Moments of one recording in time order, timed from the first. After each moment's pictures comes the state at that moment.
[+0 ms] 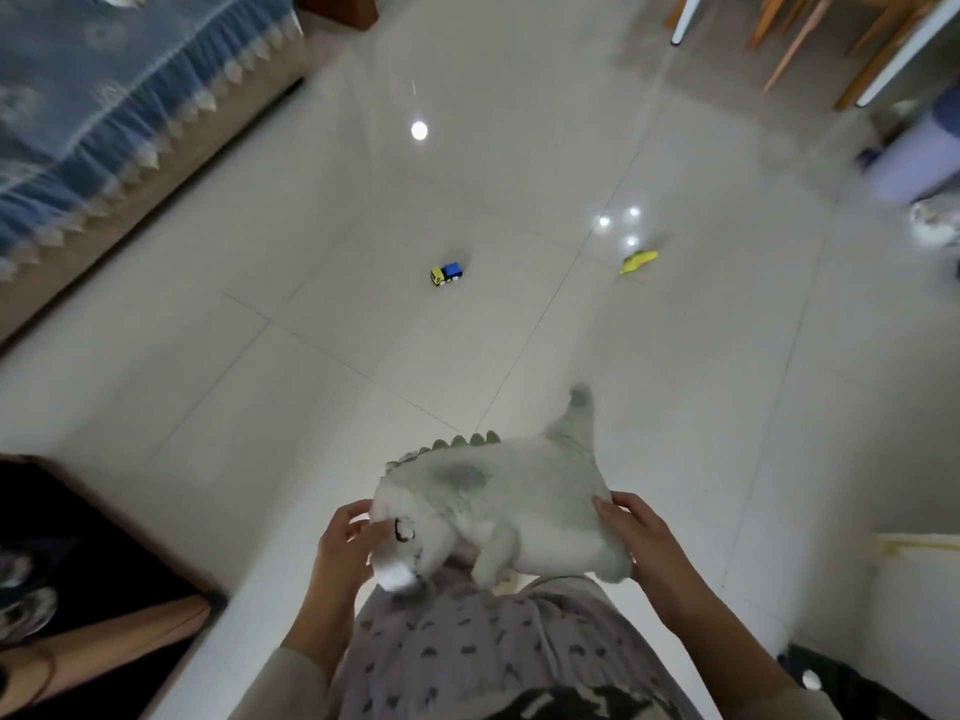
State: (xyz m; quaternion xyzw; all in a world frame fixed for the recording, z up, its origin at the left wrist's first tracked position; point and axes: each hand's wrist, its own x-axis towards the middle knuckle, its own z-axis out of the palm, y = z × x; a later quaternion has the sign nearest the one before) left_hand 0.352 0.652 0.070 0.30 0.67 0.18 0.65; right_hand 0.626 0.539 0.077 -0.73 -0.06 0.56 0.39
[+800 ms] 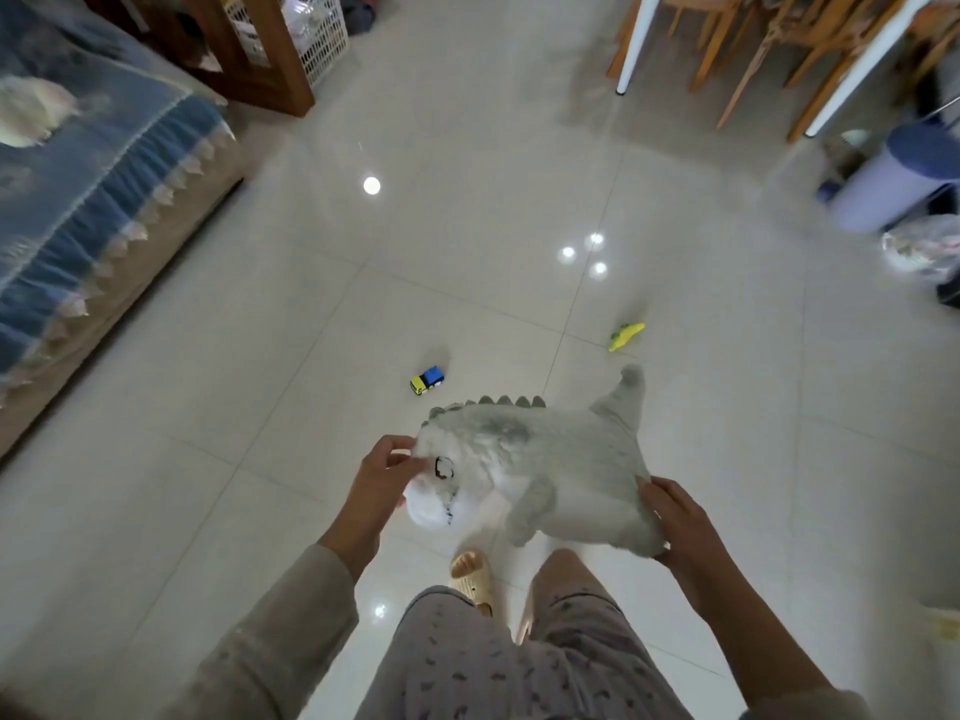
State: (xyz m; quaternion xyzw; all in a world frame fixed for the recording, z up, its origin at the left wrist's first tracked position) left_hand 0.538 1.027 0.095 0.48 0.58 0.09 0.65; right_hand 0.767 0.819 0.085 -0.75 -0.03 0.47 0.47
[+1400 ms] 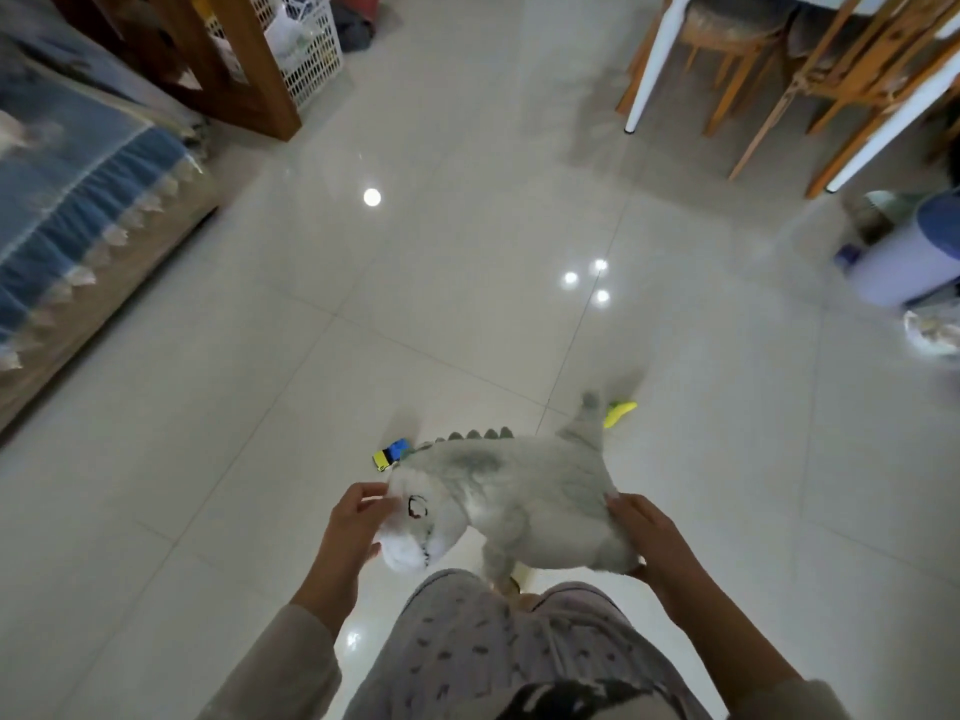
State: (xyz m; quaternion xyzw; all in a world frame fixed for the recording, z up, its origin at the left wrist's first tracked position) left_hand 0.720 1.167 0.069 0.39 0.64 0.13 0.64; right_hand 0.976 1.005 0.065 -0.74 -0.02 0.53 0.42
